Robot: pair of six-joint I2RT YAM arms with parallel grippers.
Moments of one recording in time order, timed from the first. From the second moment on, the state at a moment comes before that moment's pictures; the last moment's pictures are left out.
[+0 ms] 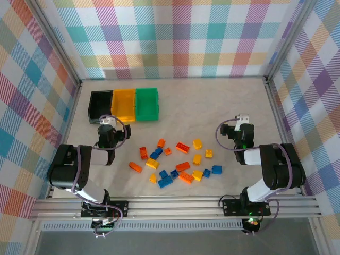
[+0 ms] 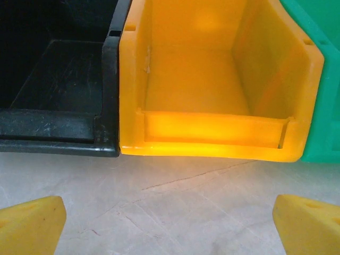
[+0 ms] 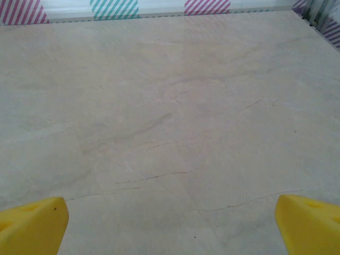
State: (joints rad) left arm -0.07 1.56 0.39 0.73 -0.11 -0.12; right arm 0.06 1.54 0.36 0.79 0.09 0.05
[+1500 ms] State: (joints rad) left arm -0.08 1.20 0.47 0.52 -0.21 -0.25; right arm 0.07 1.26 0.52 0.26 0.18 0.19
